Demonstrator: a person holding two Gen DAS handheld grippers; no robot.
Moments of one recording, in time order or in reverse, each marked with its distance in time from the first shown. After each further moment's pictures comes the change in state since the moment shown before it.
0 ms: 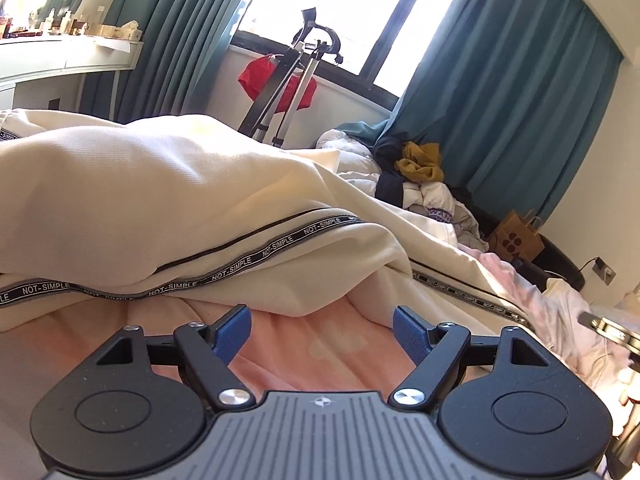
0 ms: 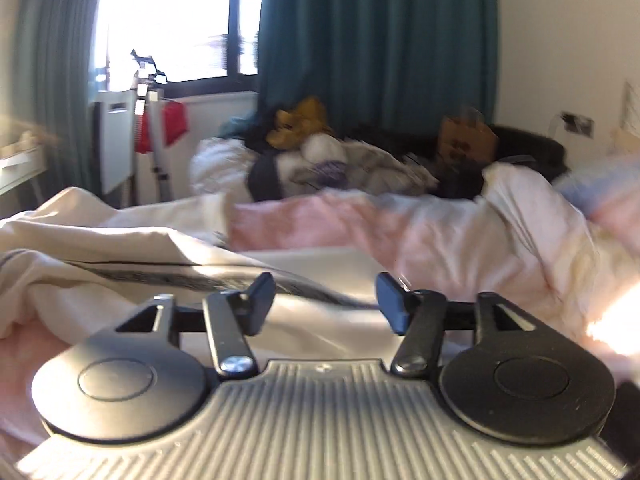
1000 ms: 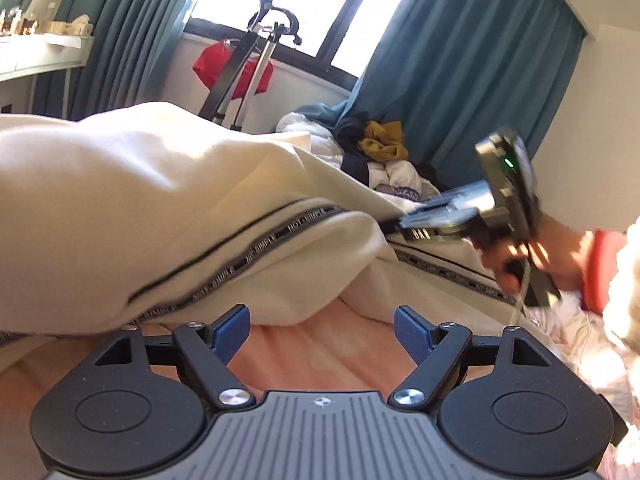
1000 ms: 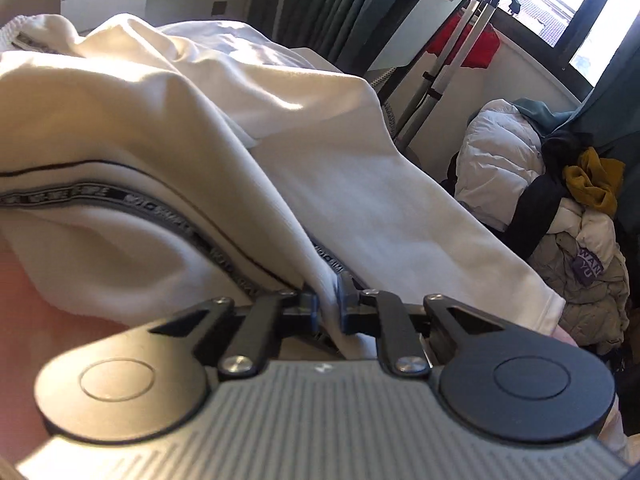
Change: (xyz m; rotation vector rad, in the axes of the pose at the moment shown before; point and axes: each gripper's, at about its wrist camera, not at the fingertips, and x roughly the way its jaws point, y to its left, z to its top) left arm 0.036 0.026 0.011 0.074 0.045 -0.128; right arm 0.154 0.273 0.054 -0.720 0.298 0.511
